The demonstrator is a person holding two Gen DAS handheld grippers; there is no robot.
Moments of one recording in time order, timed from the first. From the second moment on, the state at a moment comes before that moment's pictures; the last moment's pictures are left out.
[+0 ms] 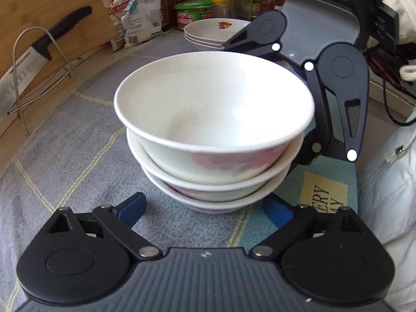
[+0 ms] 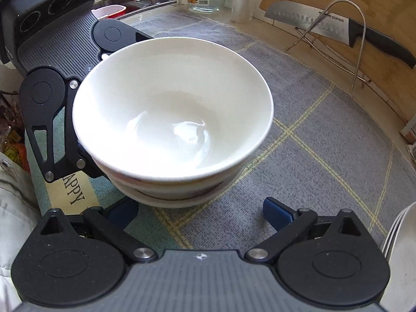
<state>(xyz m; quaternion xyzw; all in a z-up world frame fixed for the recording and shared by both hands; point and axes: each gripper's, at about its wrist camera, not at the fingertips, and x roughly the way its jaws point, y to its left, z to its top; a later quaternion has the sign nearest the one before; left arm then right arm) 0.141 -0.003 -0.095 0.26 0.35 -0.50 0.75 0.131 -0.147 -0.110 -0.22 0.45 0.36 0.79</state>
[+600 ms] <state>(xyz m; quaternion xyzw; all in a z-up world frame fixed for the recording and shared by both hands) 0.150 -0.015 -0.083 0.29 0.35 -0.52 0.72 0.137 -0.134 -0.102 -0.27 0.43 0.43 0.75</state>
